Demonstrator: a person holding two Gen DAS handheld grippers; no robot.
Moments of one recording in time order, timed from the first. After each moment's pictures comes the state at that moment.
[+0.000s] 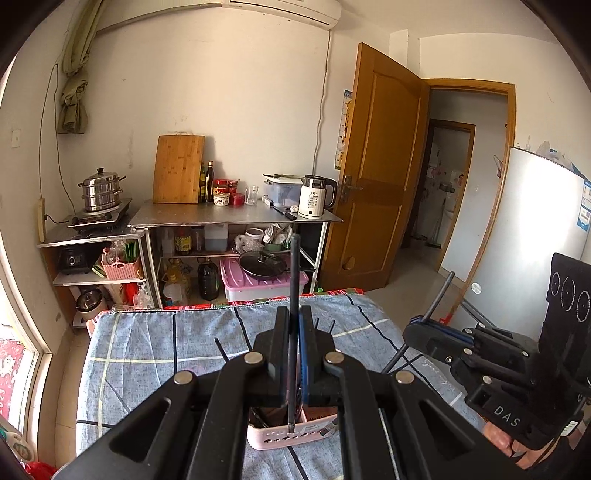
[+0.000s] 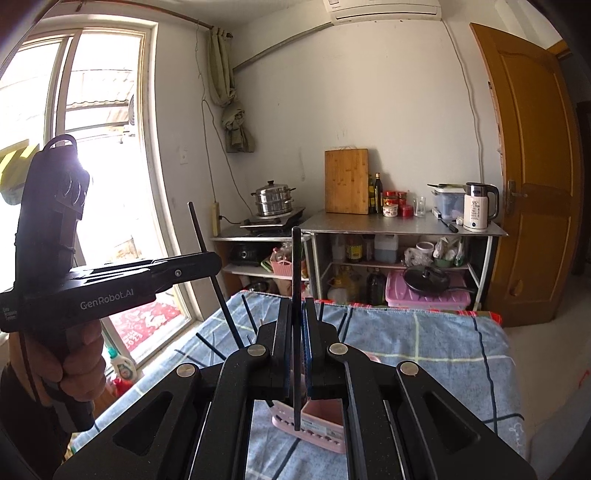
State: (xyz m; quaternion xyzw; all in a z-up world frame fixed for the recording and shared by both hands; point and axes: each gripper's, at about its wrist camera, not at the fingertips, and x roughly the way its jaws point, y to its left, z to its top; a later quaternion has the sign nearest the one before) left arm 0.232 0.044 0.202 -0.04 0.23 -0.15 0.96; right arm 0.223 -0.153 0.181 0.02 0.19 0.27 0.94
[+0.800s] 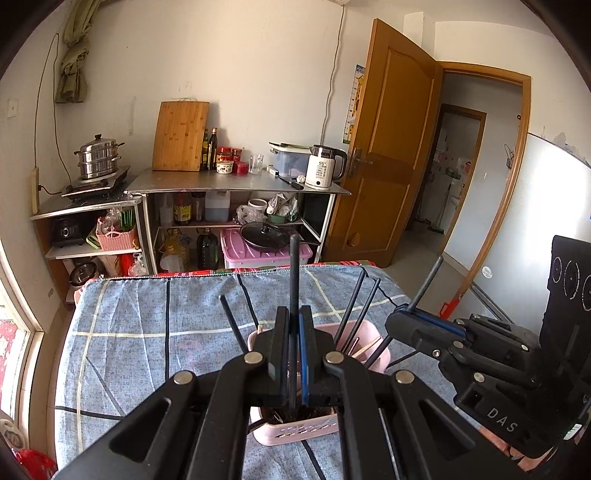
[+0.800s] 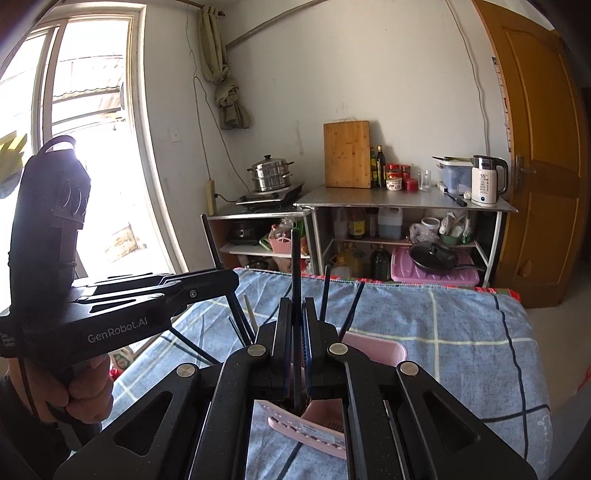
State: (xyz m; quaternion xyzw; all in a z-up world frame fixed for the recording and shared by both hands) left arm 0.267 0.049 0.137 -0.05 0.28 -0.15 0.95; right arm 0.265 -0.129 0.127 0.01 0.24 0.27 0.93
